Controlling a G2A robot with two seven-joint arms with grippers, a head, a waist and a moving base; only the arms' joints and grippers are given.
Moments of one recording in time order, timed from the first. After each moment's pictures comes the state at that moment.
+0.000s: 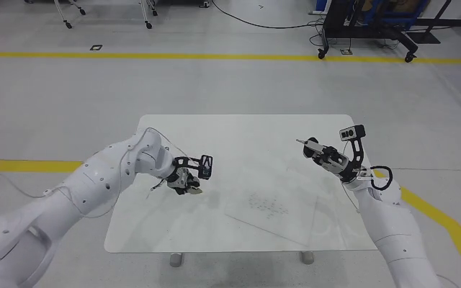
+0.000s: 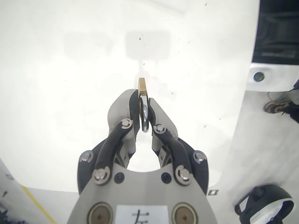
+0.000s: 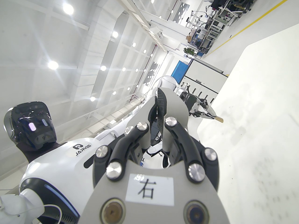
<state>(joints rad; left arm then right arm) 0.37 -0.93 -0.17 -1.25 0.53 -1.01 -0.81 -1.24 -1.11 1.47 -1.19 0.75 -0.56 1.19</state>
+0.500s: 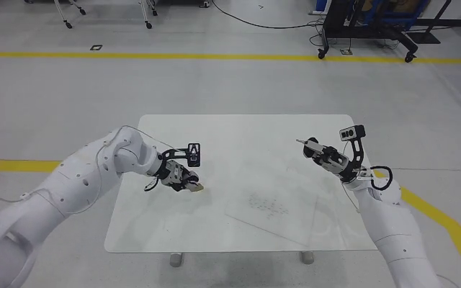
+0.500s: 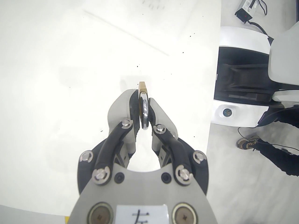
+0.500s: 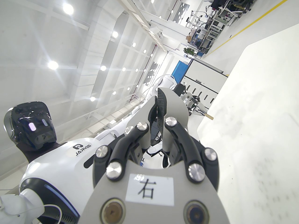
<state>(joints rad) 0.37 -0.85 -0.17 -1.24 0.39 -1.01 -0.68 -1.24 -1.11 1.47 -1.19 0.75 -0.56 1.19</state>
